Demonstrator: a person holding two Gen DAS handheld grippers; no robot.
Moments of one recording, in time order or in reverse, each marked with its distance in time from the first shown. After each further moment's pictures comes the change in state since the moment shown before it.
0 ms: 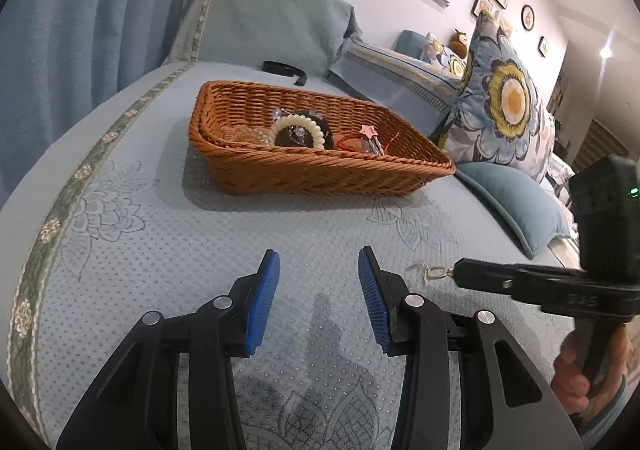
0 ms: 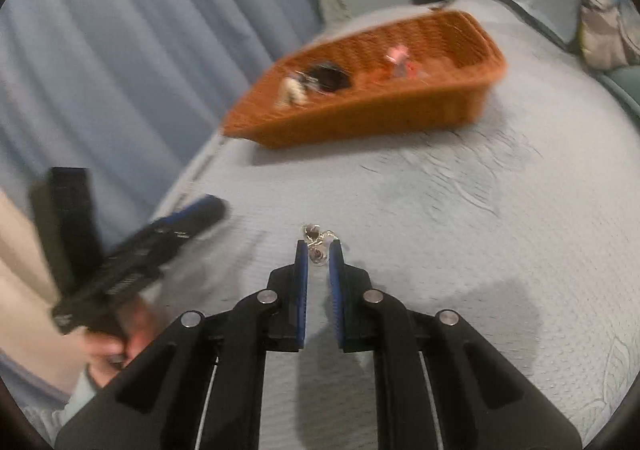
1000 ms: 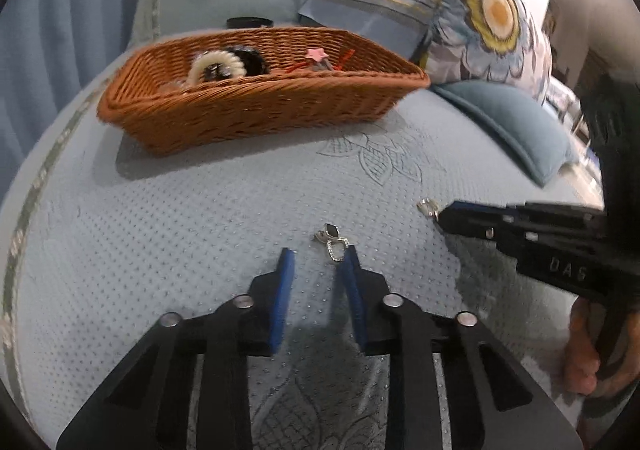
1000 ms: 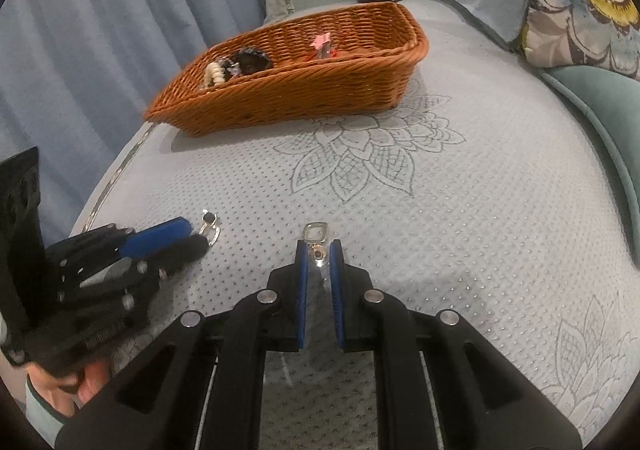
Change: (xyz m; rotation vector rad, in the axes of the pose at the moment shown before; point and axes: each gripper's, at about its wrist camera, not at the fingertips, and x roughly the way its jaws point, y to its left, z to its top) left arm 0.041 -0.047 -0.017 0.139 0.209 0.016; right arm 0.006 -0.028 -0.015 0.000 0.043 -0.286
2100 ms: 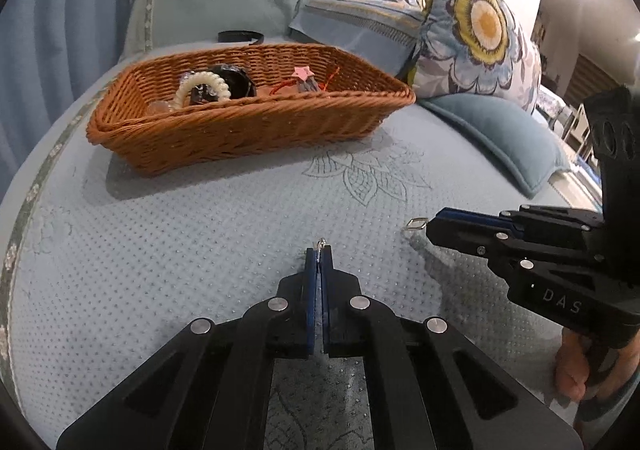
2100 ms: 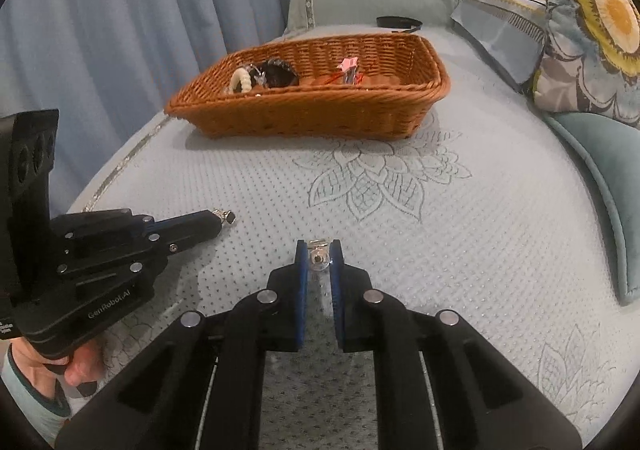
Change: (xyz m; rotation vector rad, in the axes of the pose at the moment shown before) left arm -0.005 -0.008 0.005 0.020 -0.061 -0.027; right arm -0.011 0.014 -0.001 -0.100 -0.082 -0.014
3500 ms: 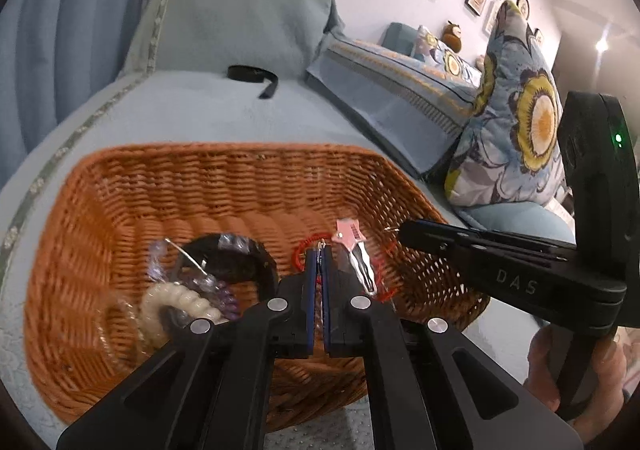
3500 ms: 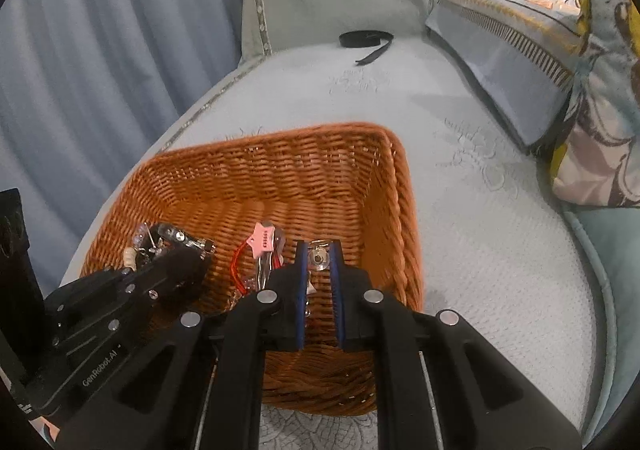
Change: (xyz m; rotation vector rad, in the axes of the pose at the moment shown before) left arm 0.076 0.044 0.127 -0.106 -0.125 -0.028; right arm 0.085 -0.062 0.152 0.111 -0.004 -0.059
